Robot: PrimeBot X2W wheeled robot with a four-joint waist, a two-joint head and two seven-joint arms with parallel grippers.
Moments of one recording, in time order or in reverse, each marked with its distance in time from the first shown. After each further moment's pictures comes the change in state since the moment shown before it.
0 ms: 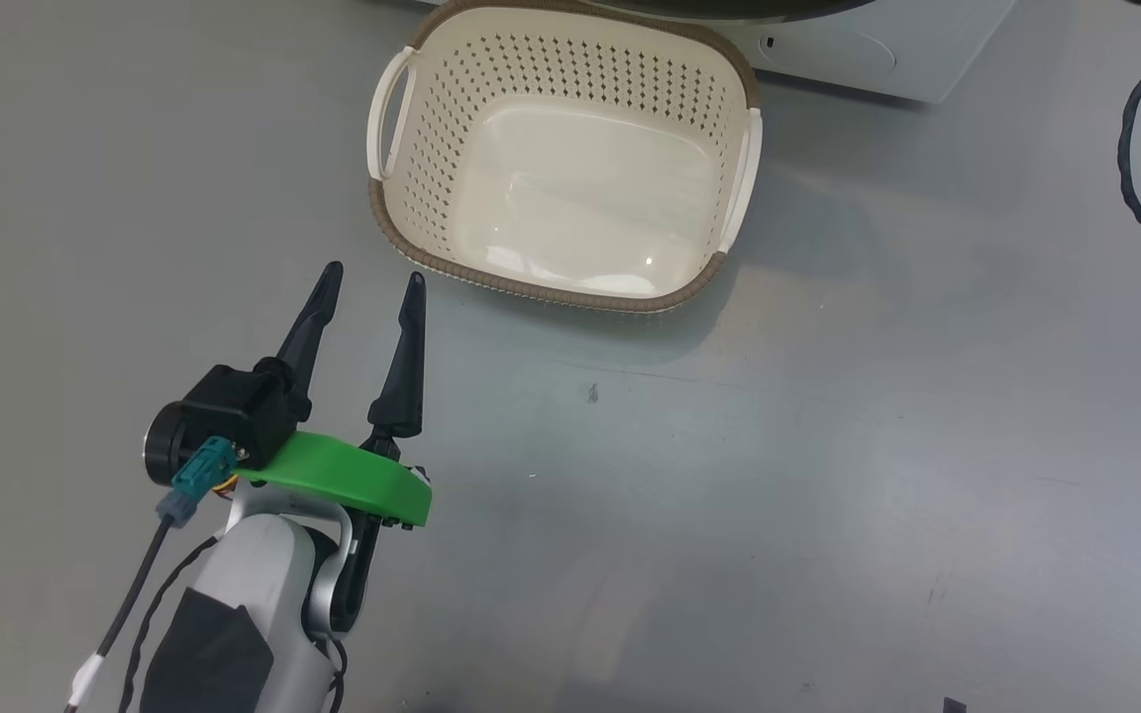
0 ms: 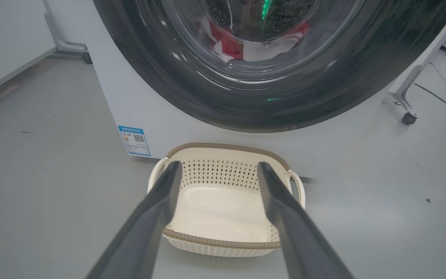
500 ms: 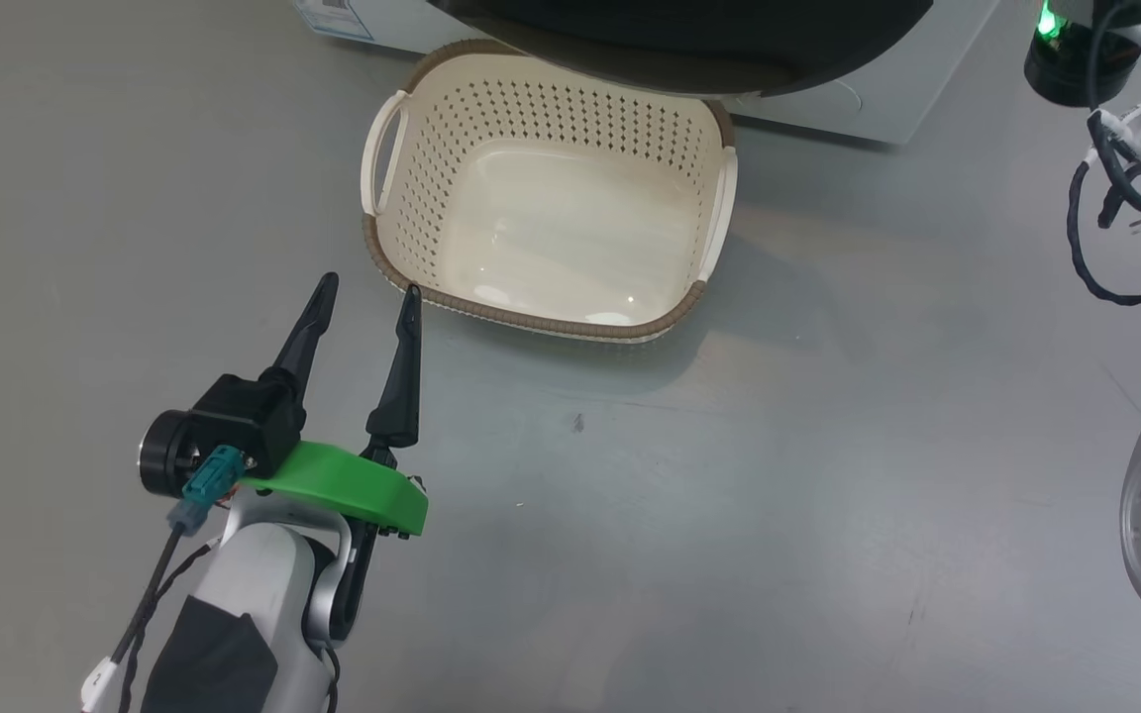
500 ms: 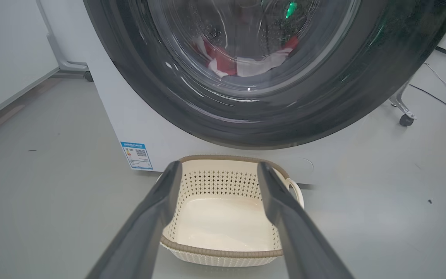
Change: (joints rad) left arm 0.009 0.000 0.010 0.012 0.046 0.008 0.000; right arm 0.085 0.007 0.021 0.054 0.071 0.014 0.039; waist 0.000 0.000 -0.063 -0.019
